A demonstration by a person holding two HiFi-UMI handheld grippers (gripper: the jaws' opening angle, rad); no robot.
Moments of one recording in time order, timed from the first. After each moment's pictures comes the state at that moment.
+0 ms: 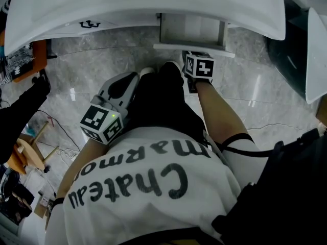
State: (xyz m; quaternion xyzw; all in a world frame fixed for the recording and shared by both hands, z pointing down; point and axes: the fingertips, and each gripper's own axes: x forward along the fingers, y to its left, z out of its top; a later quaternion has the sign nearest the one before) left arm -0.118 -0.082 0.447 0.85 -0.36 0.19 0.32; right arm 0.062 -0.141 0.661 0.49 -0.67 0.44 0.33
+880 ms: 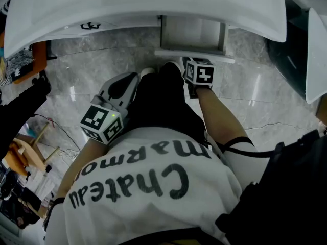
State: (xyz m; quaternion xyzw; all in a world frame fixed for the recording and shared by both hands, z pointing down) left arm -0.120 -0.086 0.451 0.85 -0.36 0.19 0.32; right arm 0.064 -0.123 0.664 0.49 -0.67 0.44 0.33
